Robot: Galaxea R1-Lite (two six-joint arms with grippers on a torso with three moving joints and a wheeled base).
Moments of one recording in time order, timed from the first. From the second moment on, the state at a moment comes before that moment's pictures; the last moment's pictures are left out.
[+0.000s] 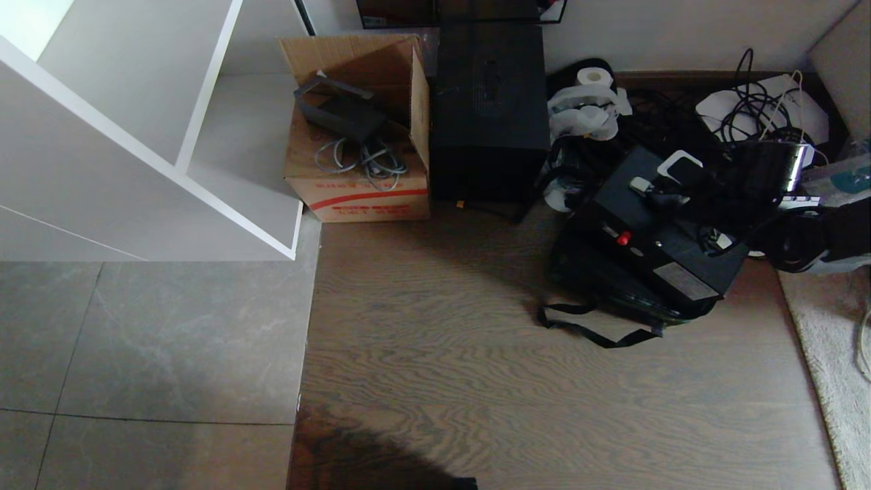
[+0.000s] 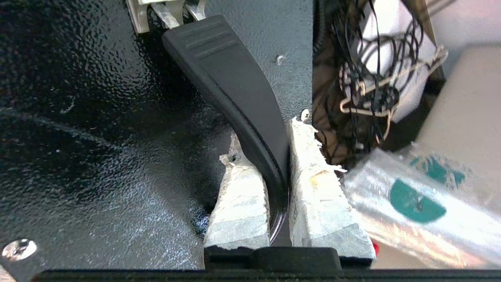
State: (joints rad) left arm 0.00 0.00 0.00 0.00 0.00 0.00; right arm -0.07 2.00 -1.31 -0.62 -0.20 -0.91
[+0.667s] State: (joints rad) left arm 0.00 0.00 0.00 0.00 0.00 0.00; right arm -0.10 1.99 -1.31 -0.62 -0.11 -0.91
